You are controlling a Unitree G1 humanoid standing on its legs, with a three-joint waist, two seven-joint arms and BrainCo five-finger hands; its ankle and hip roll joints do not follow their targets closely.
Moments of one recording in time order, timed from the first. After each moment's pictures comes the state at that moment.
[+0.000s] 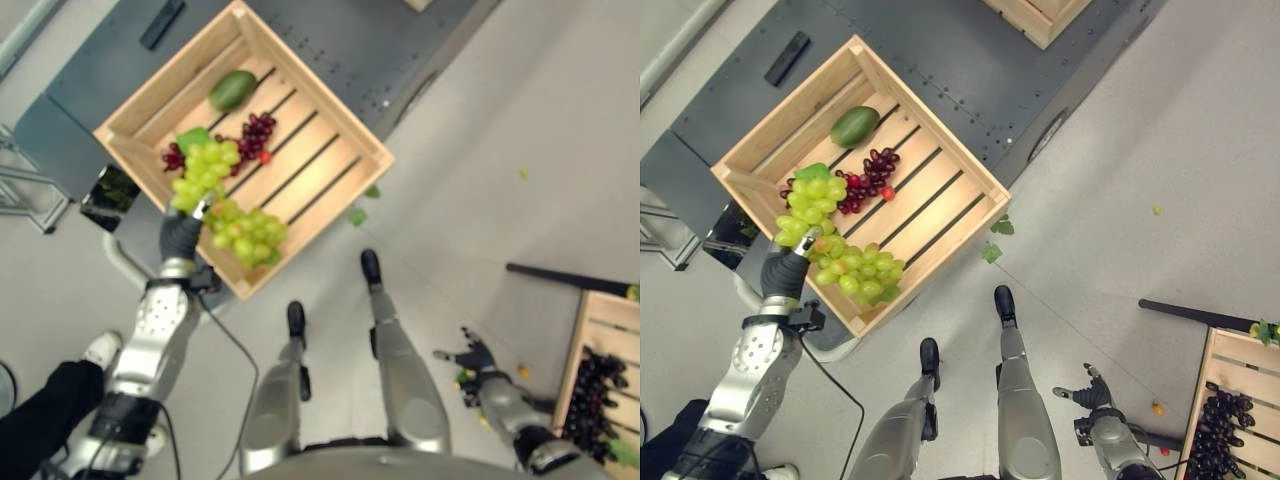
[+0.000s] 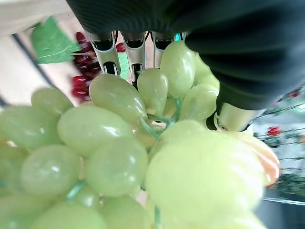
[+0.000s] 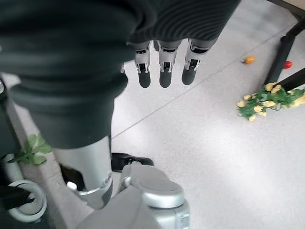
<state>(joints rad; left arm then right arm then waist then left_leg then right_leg) -0.06 0.54 -0.05 -0.13 -0.54 -0.19 0.24 -0.12 -0.38 0.29 0.95 0.17 -0.13 -0.22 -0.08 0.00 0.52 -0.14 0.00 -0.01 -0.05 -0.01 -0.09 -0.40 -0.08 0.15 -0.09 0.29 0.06</state>
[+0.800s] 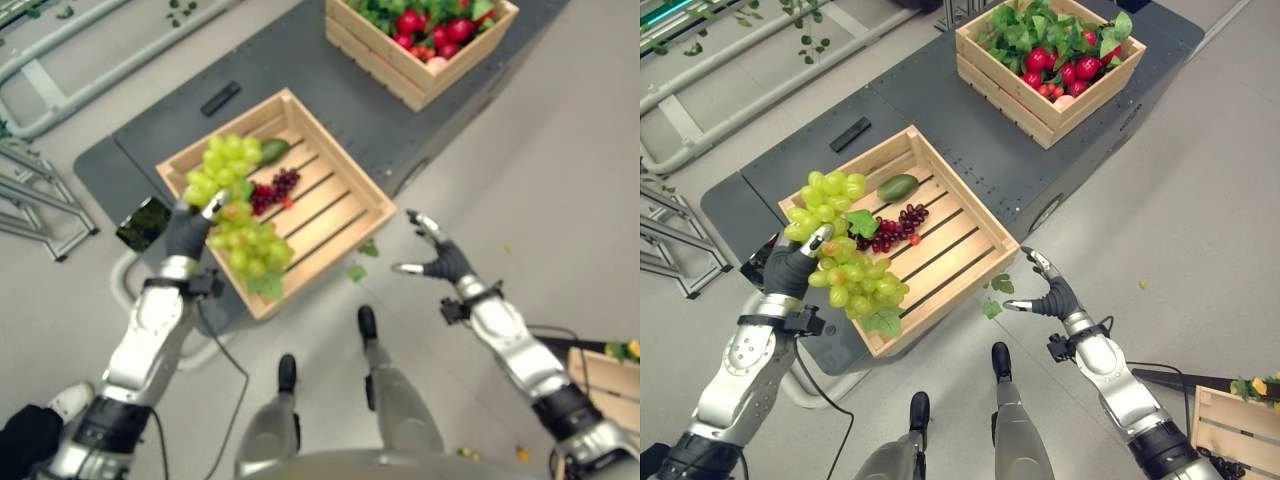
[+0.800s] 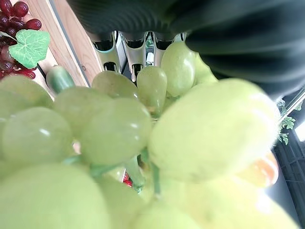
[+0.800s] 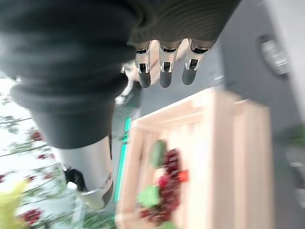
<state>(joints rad) -0.06 0.59 -0.11 -0.18 -0.57 -0.16 0.13 -0.17 -0.58 0.32 -0.03 0.15 -0.13 -0.05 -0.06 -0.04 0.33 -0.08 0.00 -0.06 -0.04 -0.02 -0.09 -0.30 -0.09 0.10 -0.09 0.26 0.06</state>
